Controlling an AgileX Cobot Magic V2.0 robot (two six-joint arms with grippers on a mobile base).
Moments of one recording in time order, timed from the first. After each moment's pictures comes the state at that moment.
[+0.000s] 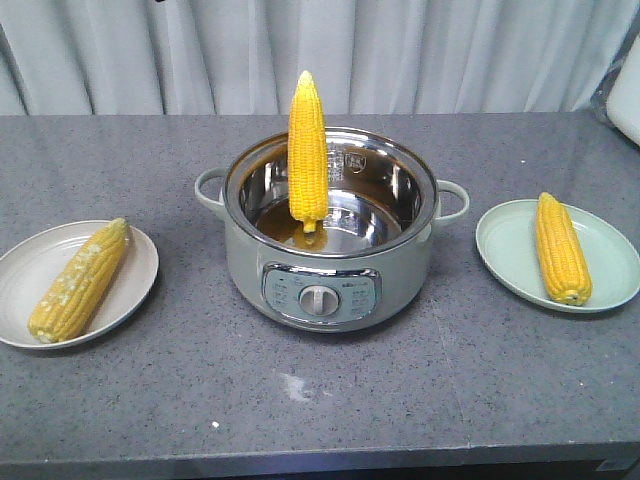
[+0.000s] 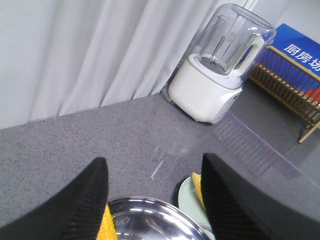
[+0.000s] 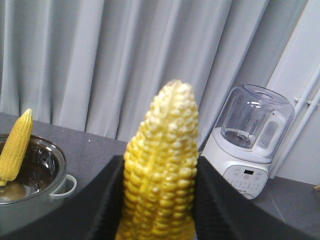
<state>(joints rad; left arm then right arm) -0.18 1.96 -2.23 -0.93 0.90 0.40 0.14 0.70 -1.73 -0.12 1.24 -0.15</state>
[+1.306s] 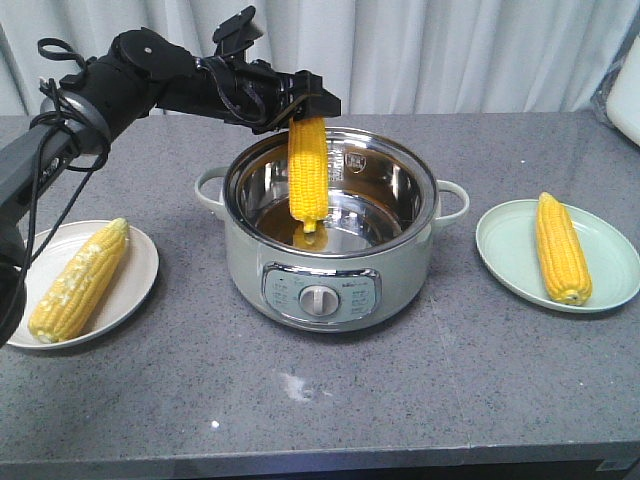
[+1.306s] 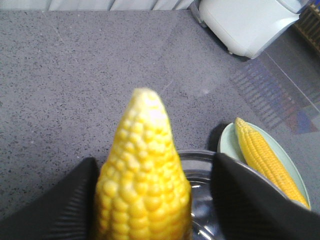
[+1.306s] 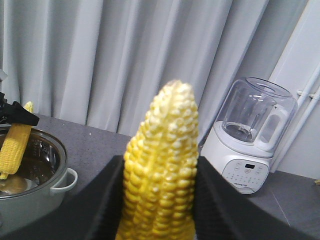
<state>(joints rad) -0.29 2.33 -2.32 -0.91 0.86 0.39 0.14 0.70 -1.73 -0.12 1.26 -0.15</state>
